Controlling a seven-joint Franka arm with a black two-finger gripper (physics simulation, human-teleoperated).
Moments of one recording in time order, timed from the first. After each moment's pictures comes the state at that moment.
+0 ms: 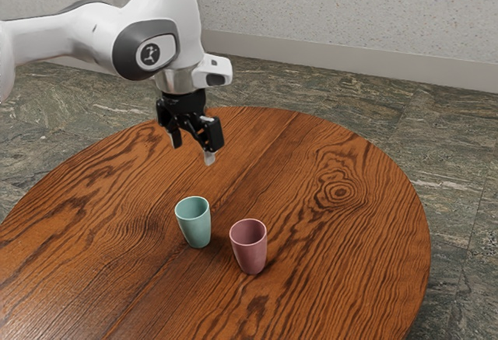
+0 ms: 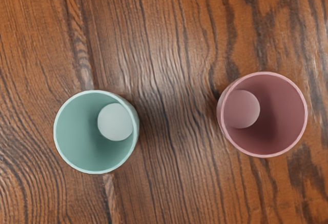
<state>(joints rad) -0.03 0.00 -0.20 -1.84 0.04 1.82 -0.03</state>
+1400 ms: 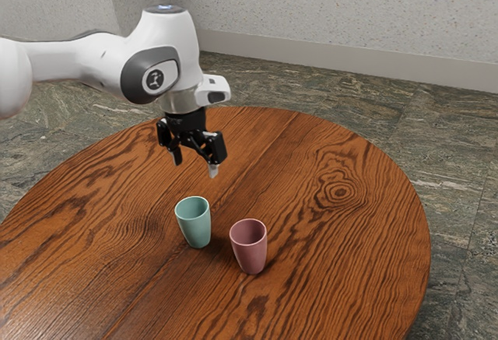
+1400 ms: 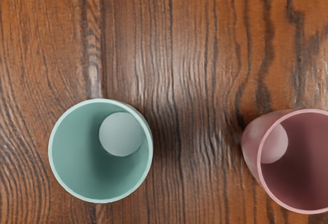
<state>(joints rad) 0.03 0.06 -0.19 -1.91 0.02 1.95 -0.13</state>
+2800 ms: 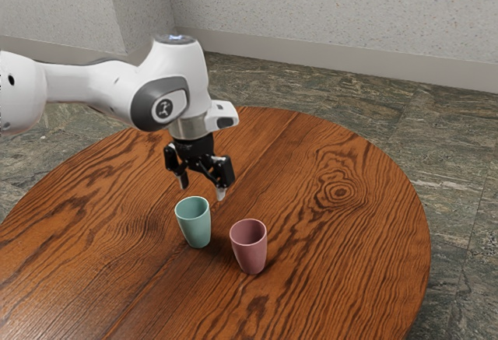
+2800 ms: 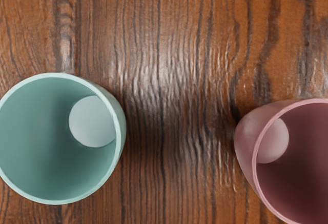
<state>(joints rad) 0.03 0.09 -0.22 -1.99 0.02 2.04 -0.21</state>
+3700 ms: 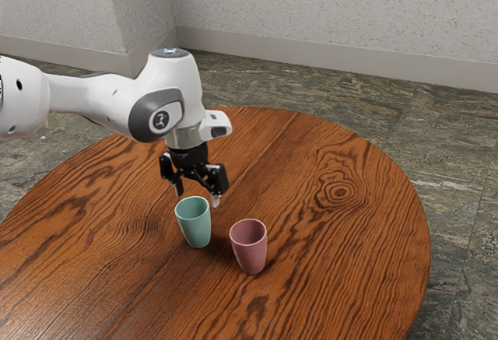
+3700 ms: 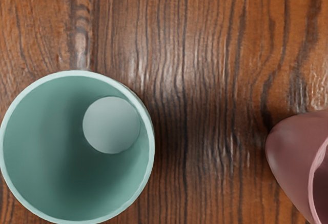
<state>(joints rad) 0.05 0.11 -0.20 -2.04 0.02 2.11 -0.19</state>
